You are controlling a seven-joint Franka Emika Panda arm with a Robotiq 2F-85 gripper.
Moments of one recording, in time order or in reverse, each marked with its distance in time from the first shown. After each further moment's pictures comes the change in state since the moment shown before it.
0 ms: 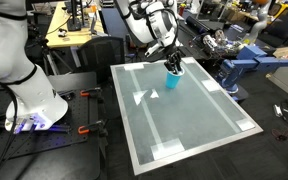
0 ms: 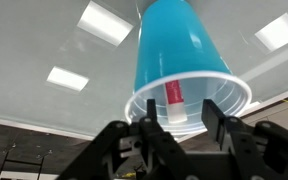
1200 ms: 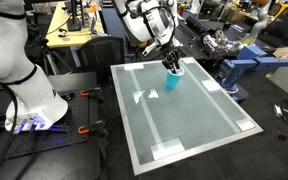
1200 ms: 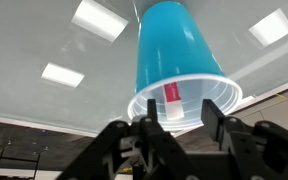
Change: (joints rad) arm 0.000 -0.036 0.017 -0.040 -0.061 0.000 0.065
